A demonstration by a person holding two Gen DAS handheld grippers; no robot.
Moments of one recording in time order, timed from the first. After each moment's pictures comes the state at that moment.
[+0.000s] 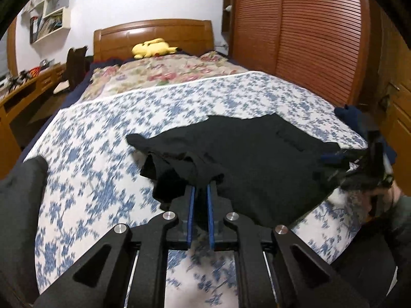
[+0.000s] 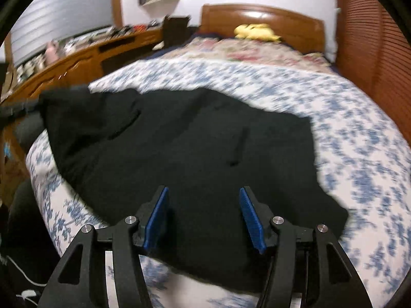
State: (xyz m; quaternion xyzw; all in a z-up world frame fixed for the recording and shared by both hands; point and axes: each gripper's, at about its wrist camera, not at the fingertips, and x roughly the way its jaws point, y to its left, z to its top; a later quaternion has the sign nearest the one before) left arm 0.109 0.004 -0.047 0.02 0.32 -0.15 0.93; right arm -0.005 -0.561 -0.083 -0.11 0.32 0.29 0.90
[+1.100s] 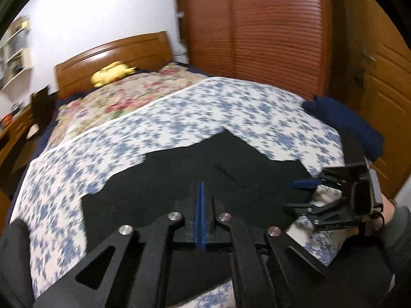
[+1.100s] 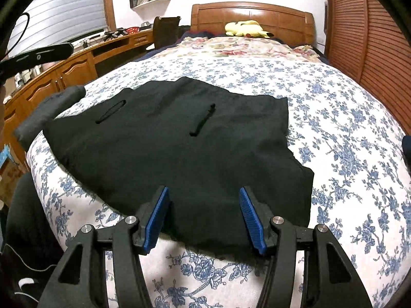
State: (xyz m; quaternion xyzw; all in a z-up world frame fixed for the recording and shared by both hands) left arm 0.133 -0.124 -0.002 0.09 0.30 -0.20 0.93; right arm -0.028 -0.626 -0.081 -0.08 0.31 0.26 0.91
